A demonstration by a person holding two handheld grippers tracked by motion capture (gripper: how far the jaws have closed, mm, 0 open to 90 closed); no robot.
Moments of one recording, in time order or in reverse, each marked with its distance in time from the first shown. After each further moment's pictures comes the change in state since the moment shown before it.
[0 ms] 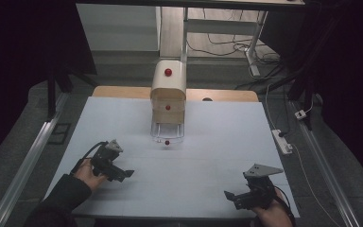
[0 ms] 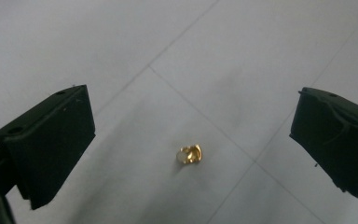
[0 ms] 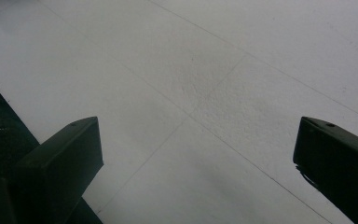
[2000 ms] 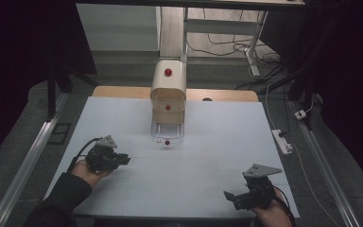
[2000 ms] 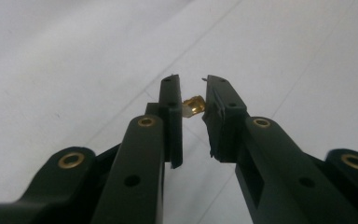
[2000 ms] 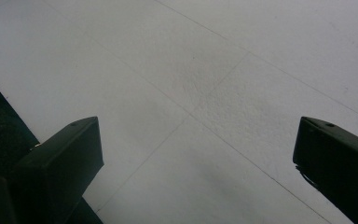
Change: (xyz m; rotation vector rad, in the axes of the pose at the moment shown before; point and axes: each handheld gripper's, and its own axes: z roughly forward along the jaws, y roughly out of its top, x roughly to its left) left arm 0.005 0.005 -0.025 -0.149 -0.050 0.000; right arm 0.001 0.000 0.001 0.009 -0.002 -0.012
